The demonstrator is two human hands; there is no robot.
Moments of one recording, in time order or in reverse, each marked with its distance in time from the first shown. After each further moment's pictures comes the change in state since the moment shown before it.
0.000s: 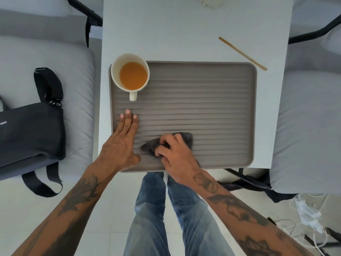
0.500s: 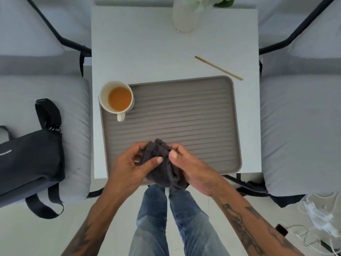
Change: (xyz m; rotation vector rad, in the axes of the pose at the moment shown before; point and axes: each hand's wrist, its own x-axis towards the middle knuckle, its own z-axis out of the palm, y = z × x) left_hand -0.044 0.089 -0.040 -0.980 0.223 -0.033; right_hand -0.029 0.001 -0.082 1.452 -0.266 0.539
